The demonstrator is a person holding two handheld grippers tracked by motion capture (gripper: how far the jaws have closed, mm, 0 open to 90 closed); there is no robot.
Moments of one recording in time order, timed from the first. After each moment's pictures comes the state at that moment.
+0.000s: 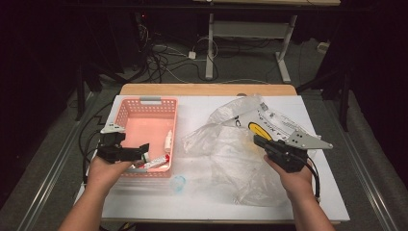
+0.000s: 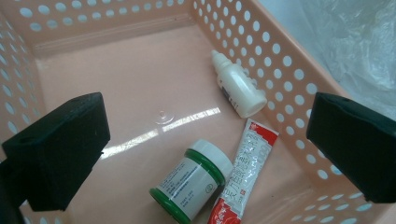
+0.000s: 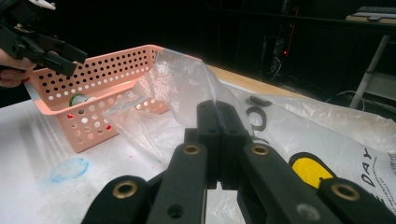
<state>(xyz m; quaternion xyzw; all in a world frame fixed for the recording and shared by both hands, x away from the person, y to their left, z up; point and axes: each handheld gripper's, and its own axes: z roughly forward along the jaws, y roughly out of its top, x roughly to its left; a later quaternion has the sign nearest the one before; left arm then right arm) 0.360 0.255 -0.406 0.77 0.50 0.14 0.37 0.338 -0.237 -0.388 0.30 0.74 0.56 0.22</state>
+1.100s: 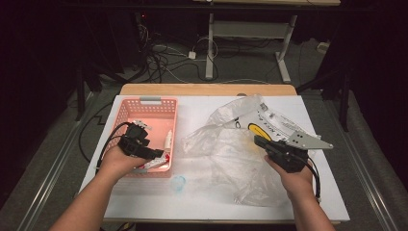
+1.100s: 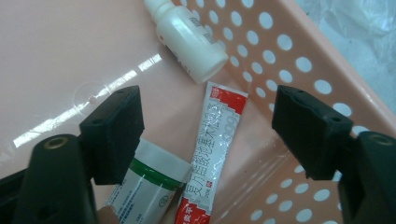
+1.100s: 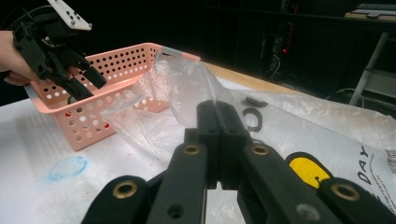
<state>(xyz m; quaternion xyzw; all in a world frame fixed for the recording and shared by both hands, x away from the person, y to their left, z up) 0.395 0.212 -0.414 0.87 0.43 0.03 0.26 0.338 -0.238 -0.390 0.30 0.74 0.56 0.22</state>
